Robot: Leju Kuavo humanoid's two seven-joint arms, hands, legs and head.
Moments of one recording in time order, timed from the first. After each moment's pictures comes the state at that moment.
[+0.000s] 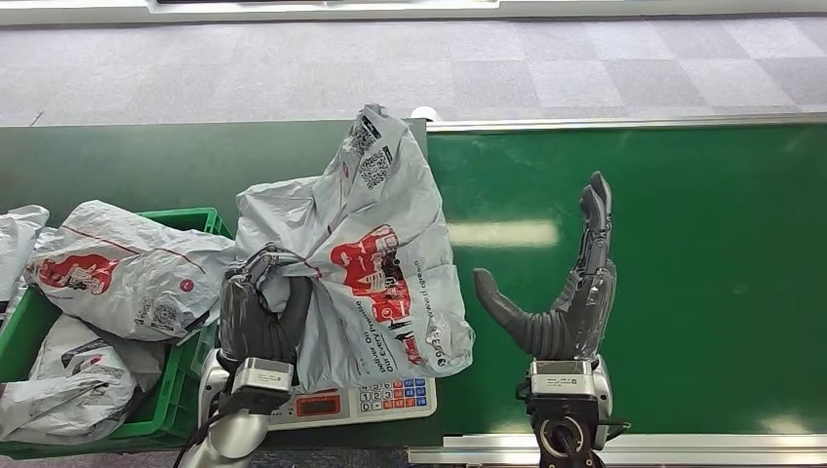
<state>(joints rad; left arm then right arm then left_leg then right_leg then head) -0.12 -0.14 -0.27 -1.59 -0.55 0.40 -0.53 -0.09 0.17 0.36 -1.60 0.57 -0.41 -0.57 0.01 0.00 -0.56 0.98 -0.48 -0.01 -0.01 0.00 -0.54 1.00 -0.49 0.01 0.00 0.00</state>
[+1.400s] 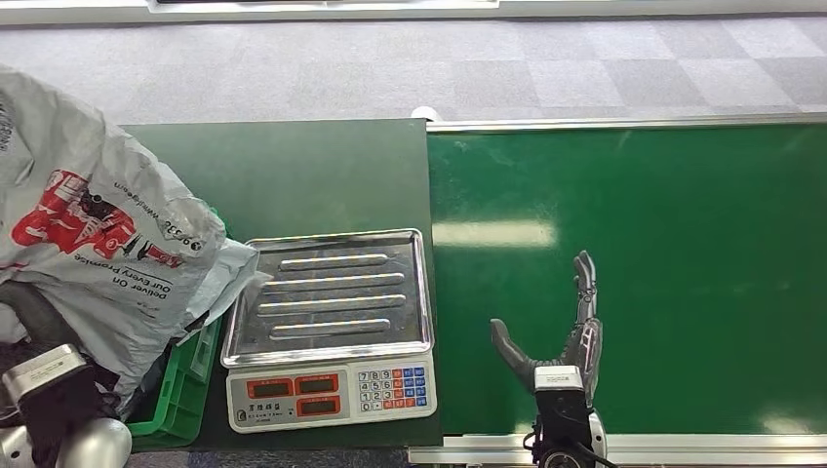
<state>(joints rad) 0.02 -0.17 0.23 -1.96 -0.70 0.67 -0.36 0.07 0.17 0.23 -1.43 0.50 -0.43 -0.57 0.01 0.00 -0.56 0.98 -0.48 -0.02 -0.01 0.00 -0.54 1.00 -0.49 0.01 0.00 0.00</state>
